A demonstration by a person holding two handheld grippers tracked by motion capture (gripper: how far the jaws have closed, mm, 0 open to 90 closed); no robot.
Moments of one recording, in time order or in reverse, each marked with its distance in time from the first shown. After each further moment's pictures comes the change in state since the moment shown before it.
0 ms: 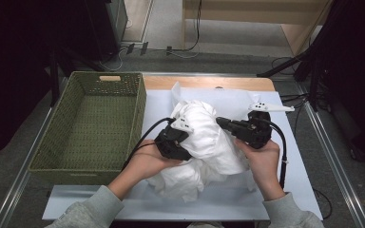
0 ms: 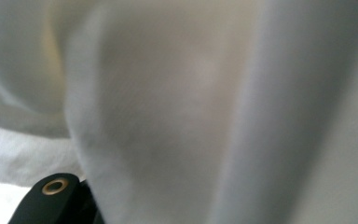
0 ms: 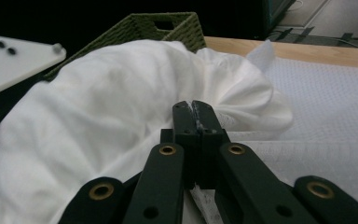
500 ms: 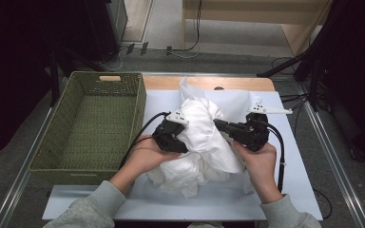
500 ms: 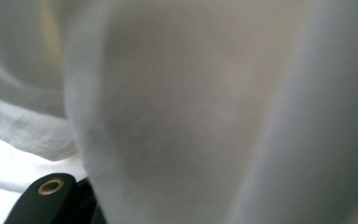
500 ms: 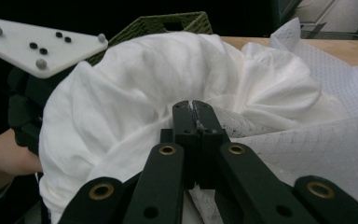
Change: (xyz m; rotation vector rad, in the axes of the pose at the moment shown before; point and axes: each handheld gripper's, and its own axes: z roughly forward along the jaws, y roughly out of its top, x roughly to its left) left arm 0.016 -0.009 0.024 -0.012 -0.029 -0.055; right arm 0.001 -0.007 0.005 -0.004 0.020 0.044
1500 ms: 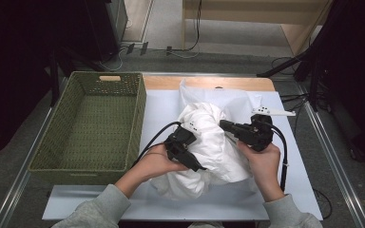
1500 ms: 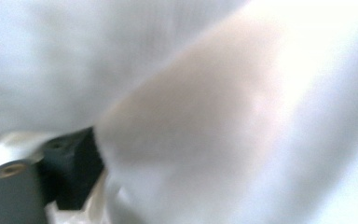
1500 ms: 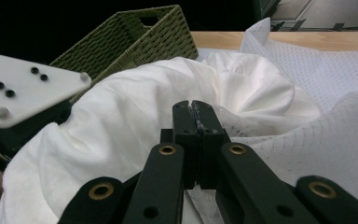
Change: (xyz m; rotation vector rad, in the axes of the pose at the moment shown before) left arm -0.013 0.001 0.016 0.121 -0.114 -0.010; right arm -0.022 -0.010 -0.002 0.002 -0.048 0.013
